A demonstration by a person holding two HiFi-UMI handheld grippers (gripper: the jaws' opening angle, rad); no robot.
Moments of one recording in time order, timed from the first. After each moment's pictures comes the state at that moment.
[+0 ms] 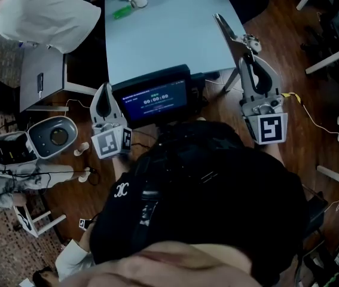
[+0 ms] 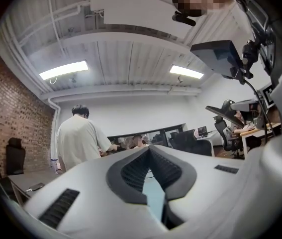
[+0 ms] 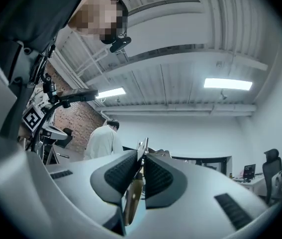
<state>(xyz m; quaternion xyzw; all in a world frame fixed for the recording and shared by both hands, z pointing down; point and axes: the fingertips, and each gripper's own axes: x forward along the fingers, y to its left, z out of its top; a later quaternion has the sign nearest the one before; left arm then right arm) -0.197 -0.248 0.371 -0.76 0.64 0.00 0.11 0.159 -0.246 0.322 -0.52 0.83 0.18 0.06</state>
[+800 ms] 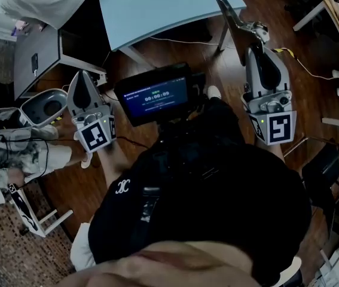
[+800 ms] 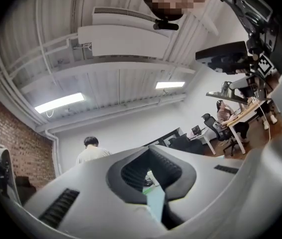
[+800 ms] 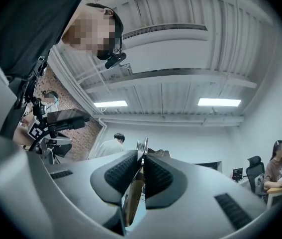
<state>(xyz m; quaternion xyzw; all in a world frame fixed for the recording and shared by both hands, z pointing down) -0.290 -0.034 0.326 -0.75 0.60 -0.05 0.26 0.088 0.030 0.286 -0.56 0.80 0.22 0.11</state>
